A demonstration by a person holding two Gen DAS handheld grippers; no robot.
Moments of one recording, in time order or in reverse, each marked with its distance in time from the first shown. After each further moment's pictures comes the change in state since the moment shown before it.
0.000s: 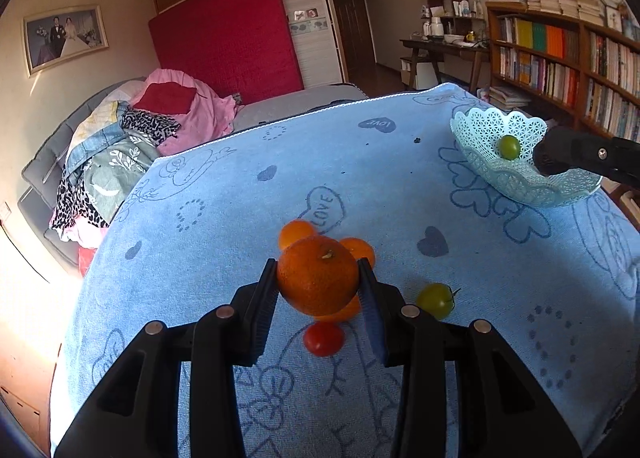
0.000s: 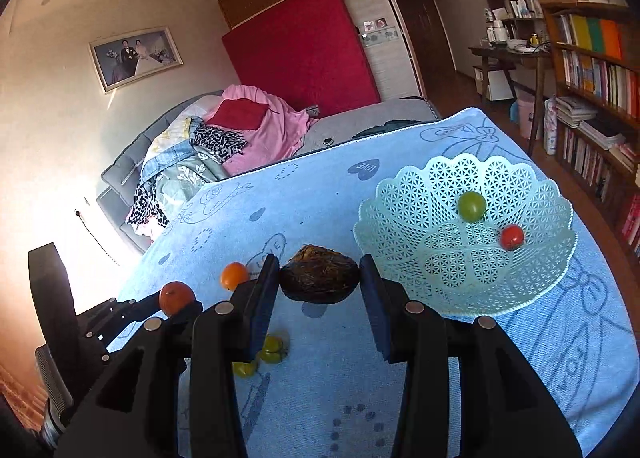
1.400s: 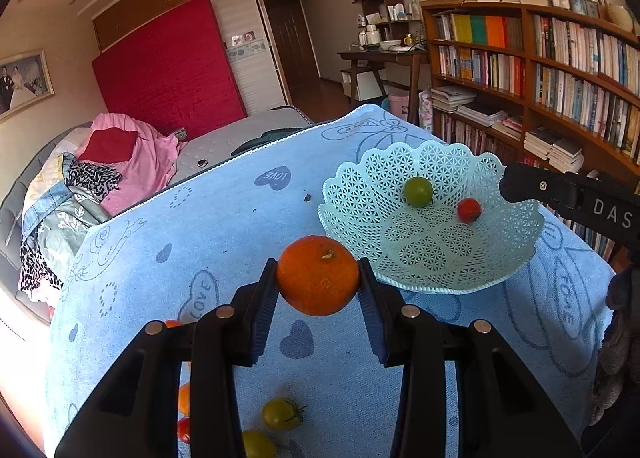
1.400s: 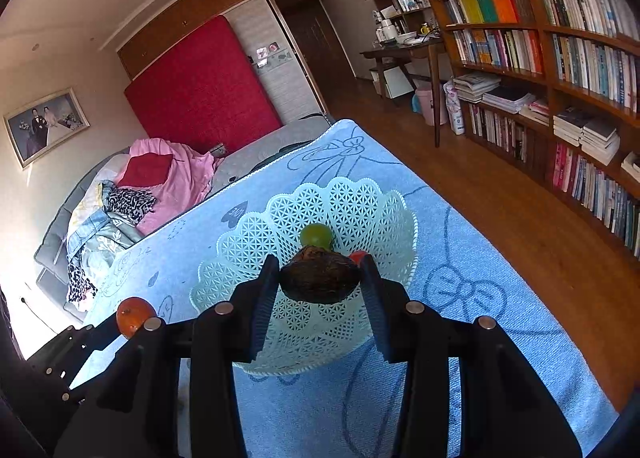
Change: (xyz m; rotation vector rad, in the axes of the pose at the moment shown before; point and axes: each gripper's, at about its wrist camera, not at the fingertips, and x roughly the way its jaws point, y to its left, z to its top) left arm 0.024 -0.111 0.071 0.138 -0.064 -0.144; right arm -0.013 -0.109 0.012 0.239 -0.100 -0.286
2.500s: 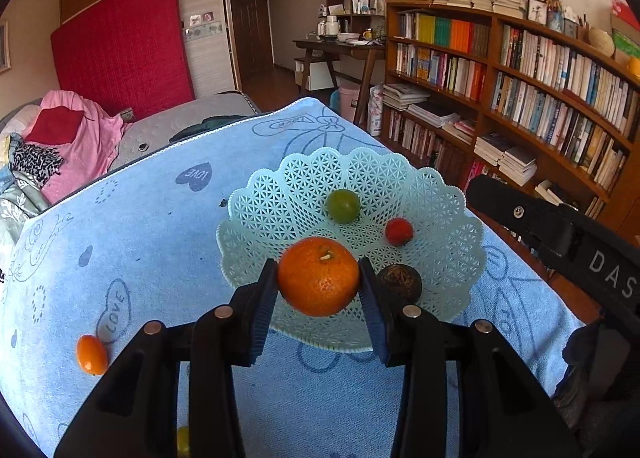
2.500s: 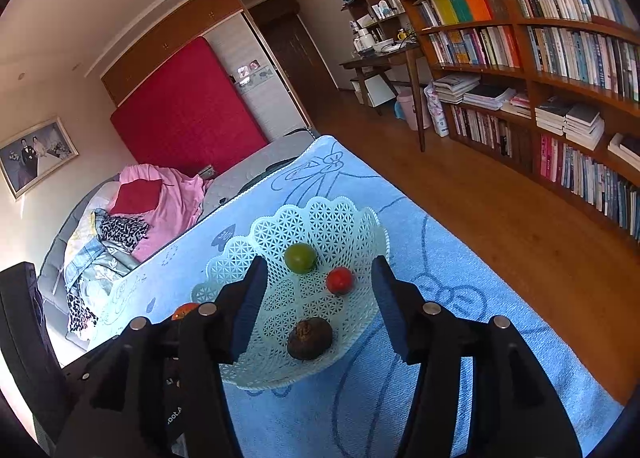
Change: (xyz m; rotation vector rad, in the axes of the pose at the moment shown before) left arm 0.026 -0.027 0.027 -0.059 0.045 -0.226; right arm -0.012 -0.015 0.008 0.086 -0.056 -0.029
